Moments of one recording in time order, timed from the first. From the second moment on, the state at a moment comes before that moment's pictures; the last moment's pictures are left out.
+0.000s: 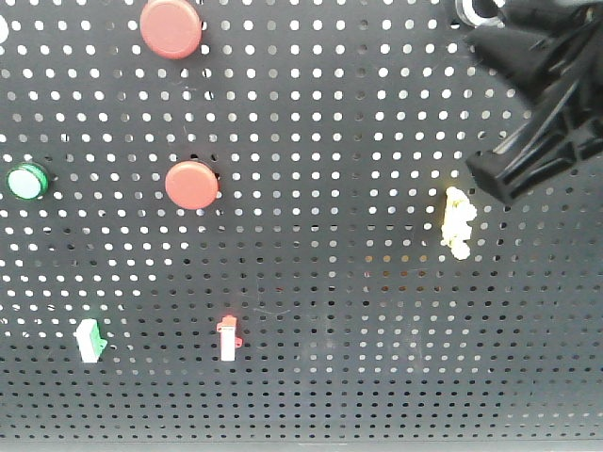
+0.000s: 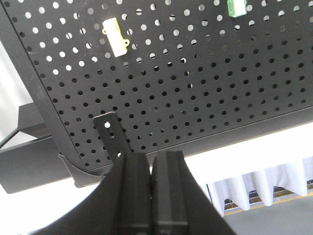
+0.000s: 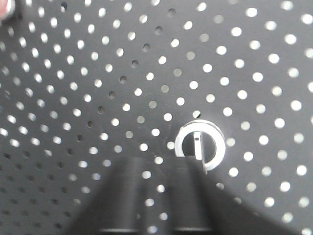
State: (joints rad) left arm -0.03 0.00 0.03 0.05 0.08 0.22; right arm 0.80 1.10 -1.43 -0.99 0.54 0.18
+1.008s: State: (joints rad) left arm -0.03 0.00 0.03 0.05 0.08 0.22; right arm 0.80 1.18 -1.43 -1.37 0.62 0.20
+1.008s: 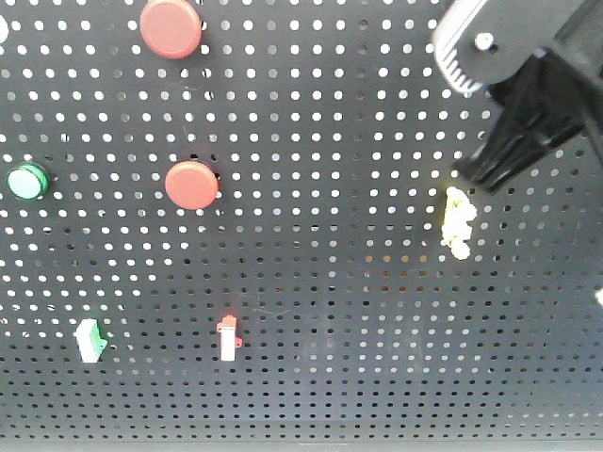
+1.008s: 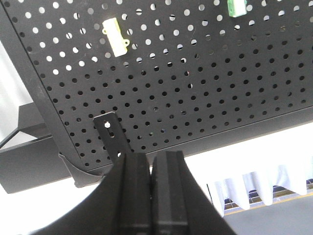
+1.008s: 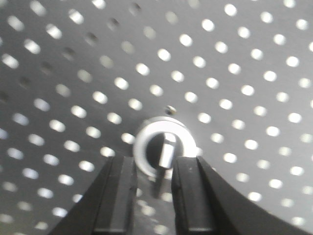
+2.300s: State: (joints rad) left arm -0.03 0.00 0.03 0.05 0.08 0.22; right arm 0.80 1.20 -1.43 -1.44 0.64 0.43
